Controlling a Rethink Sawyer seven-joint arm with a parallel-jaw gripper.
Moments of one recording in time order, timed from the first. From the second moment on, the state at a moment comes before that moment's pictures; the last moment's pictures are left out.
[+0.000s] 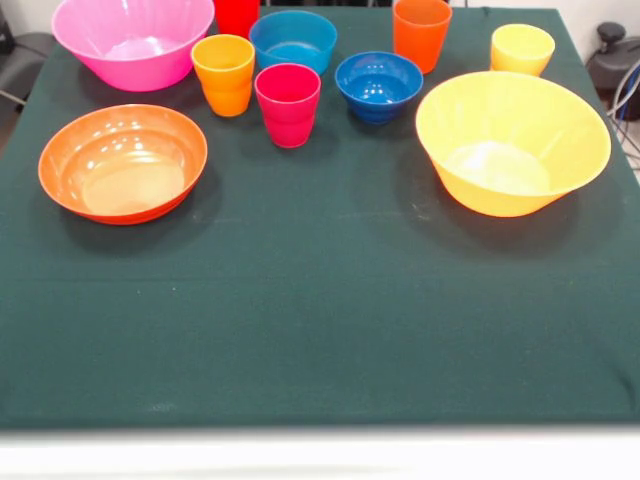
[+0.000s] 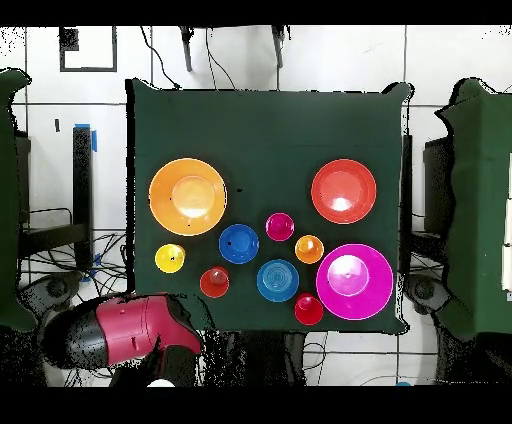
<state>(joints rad) 0.27 -0.98 -0.05 2.10 0.01 0.54 1.95</state>
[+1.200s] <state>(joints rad) 0.20 -0.74 -0.05 1.81 0.01 0.54 1.95</state>
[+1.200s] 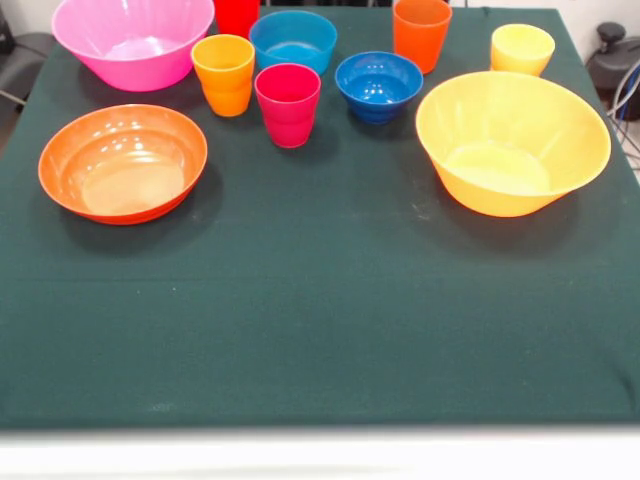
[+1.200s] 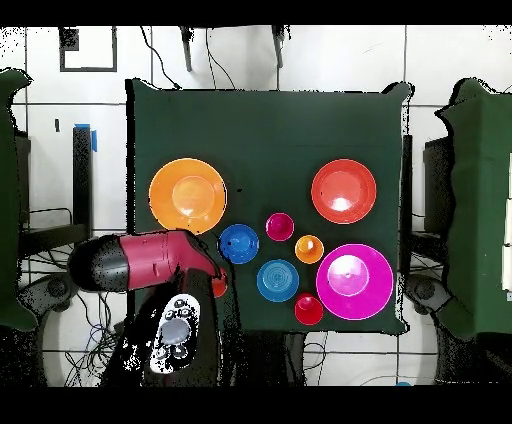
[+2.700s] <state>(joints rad) 0.25 -0.48 -0.07 1.62 0.02 0.48 1.95</state>
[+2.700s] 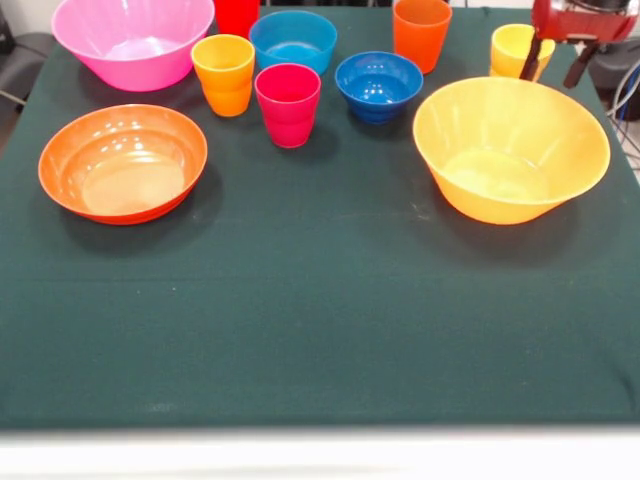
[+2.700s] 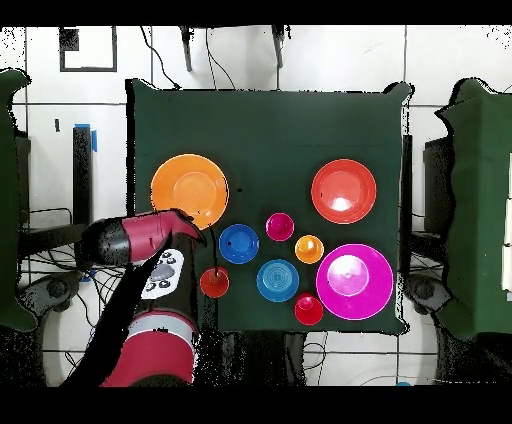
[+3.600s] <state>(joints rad) 0.24 -0.41 -0.07 1.52 0.02 0.48 1.95</state>
